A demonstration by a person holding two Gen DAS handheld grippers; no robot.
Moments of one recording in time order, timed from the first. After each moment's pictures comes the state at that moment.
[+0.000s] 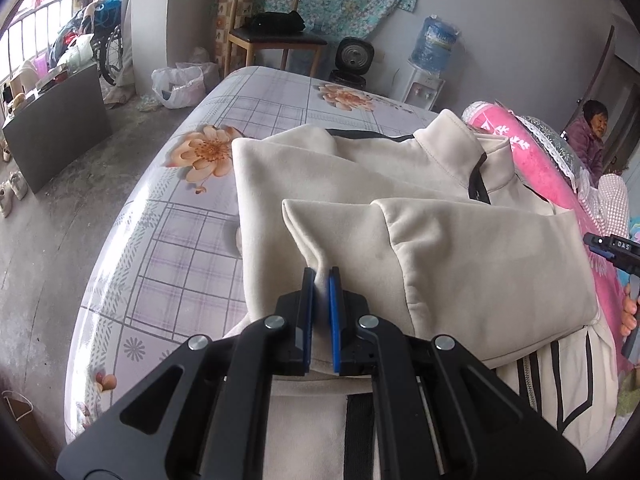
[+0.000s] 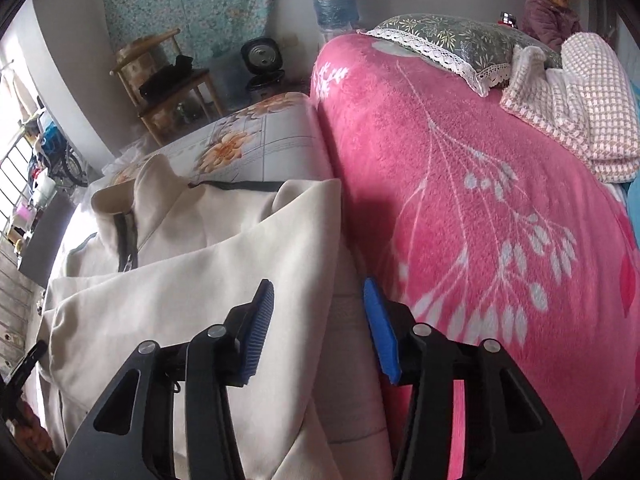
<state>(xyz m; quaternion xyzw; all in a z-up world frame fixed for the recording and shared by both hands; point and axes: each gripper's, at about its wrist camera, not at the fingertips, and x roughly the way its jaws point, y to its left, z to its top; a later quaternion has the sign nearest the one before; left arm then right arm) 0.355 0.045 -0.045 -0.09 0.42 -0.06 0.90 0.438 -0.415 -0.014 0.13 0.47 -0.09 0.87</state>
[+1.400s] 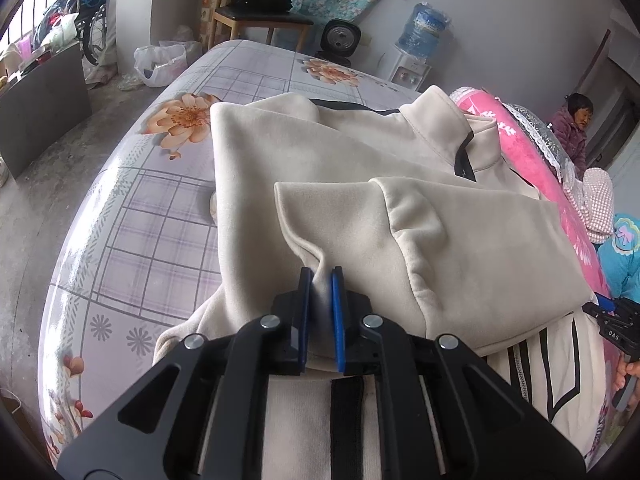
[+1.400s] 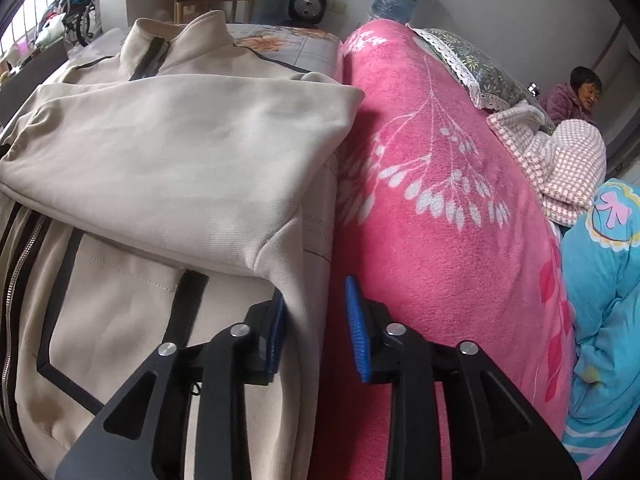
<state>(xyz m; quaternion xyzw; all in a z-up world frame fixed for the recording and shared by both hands) 0.354 0.044 -0.061 -0.11 0.45 -0.10 0.88 0.329 -0.365 -0.026 -0.10 0.53 -0.08 0.84</state>
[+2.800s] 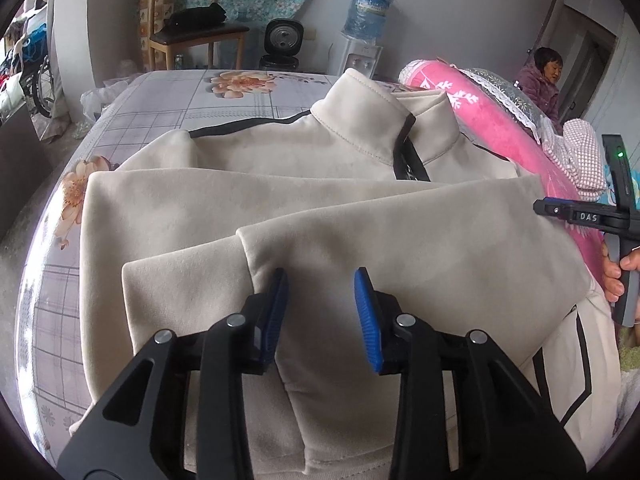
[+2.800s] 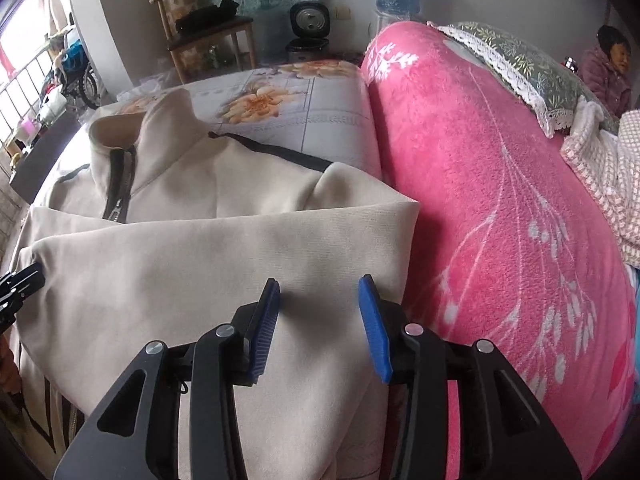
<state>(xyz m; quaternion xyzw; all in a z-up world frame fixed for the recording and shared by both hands) 0.400 -0.037 -0.059 -0.03 0.44 -0.16 0.88 0.469 -0.379 -0.042 0.02 0.52 -0.02 0.86</state>
